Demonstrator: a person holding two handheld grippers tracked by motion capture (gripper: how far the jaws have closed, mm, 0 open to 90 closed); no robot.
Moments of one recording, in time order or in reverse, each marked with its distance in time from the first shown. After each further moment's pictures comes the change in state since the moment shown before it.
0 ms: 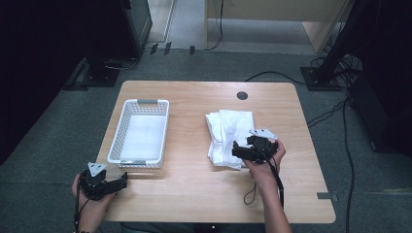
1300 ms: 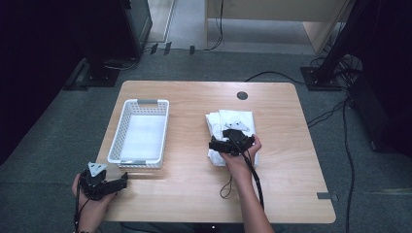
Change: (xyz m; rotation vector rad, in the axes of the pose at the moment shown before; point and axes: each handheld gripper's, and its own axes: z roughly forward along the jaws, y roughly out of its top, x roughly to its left) left arm 0.000 0.000 0.000 -0.001 -0.006 0.002; right arm 0.061 0.015 0.041 0.020 0.024 0.017
